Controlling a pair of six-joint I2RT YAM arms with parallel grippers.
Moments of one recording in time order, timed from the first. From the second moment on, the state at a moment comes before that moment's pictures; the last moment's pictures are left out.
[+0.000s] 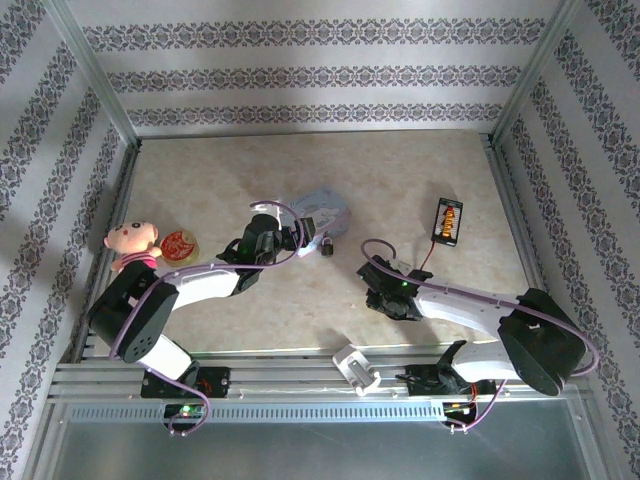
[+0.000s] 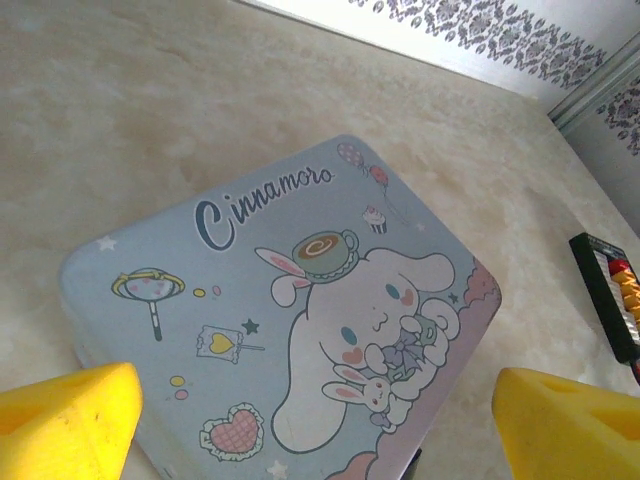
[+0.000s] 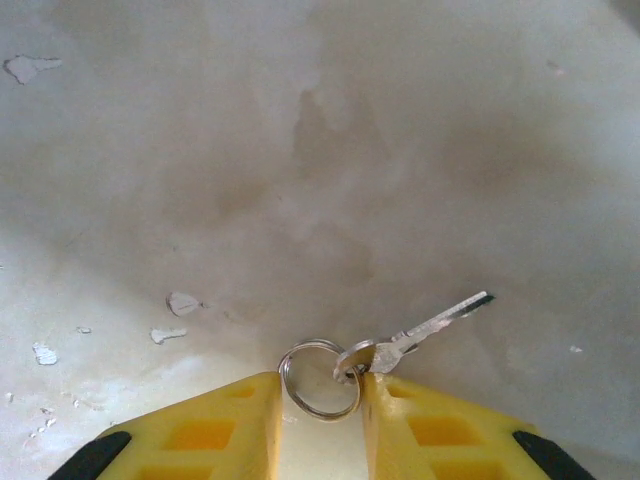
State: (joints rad) left arm -0.59 1.54 0.68 0.44 -0.17 -0.56; right arm 0.77 1.30 0.56 -0.52 0.18 1.13
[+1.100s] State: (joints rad) left arm -0.59 1.46 0.67 0.43 -0.18 -0.55; right arm 0.76 1.27 0.60 -0.62 0.24 1.14
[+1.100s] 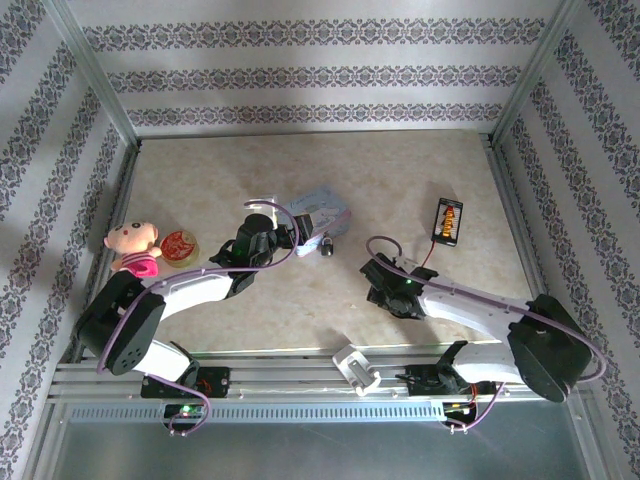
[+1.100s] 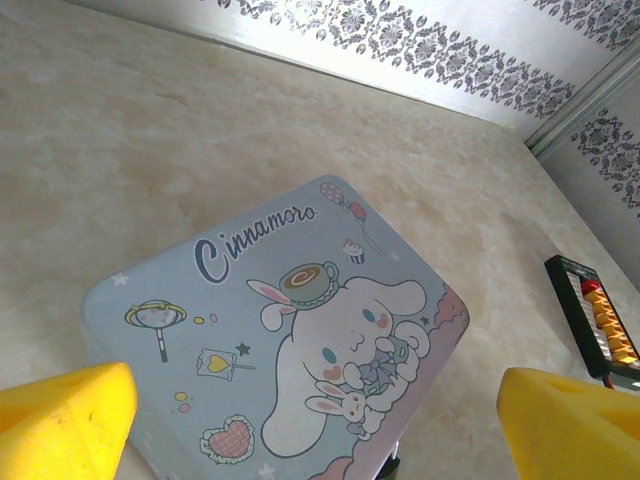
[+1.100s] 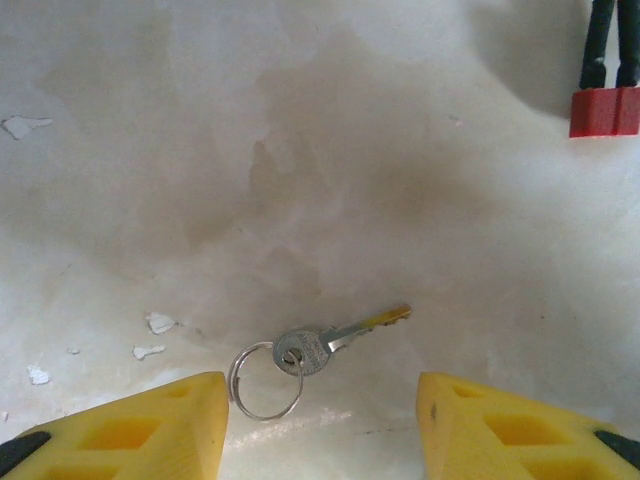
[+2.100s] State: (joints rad) left arm -0.59 1.44 0.64 0.42 -0.18 -0.55; right arm 0.77 1.32 0.63 -0.76 0.21 1.13
